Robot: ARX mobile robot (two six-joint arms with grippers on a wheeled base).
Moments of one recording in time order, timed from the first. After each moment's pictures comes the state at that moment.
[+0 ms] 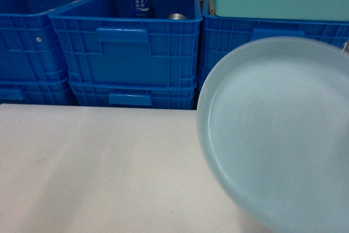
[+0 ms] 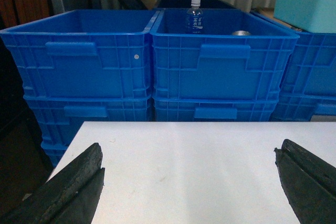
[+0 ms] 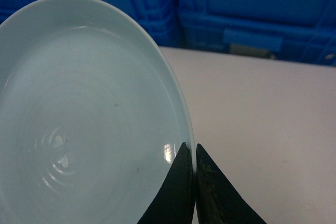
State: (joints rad) left arm 0.00 0.01 0.01 0.00 0.00 0.00; right arm 0.03 1.11 0.52 0.10 -0.35 0.04
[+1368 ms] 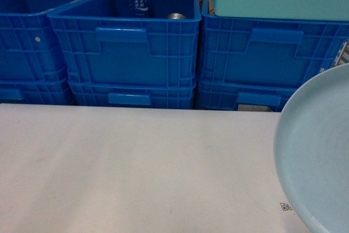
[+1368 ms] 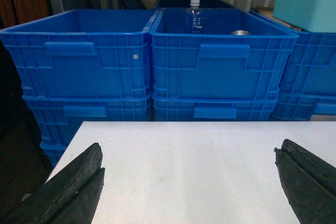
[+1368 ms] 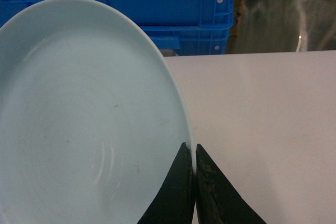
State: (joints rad) left arm 0.00 0.01 0.01 0.00 0.00 0.00; right arm -0.05 0.73 0.22 0.16 -0.09 0.06
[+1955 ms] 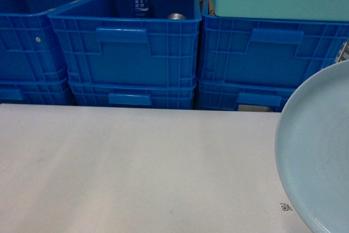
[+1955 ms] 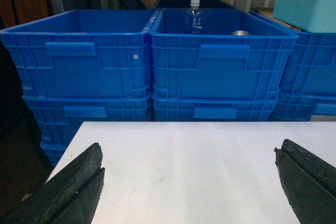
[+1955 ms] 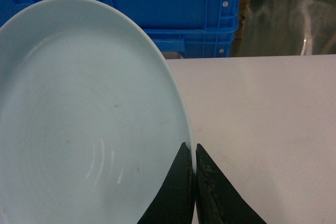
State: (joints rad) left arm 0.00 0.01 0.01 0.00 0.00 0.00; right arm -0.05 0.70 0.22 0.14 -0.11 0.06
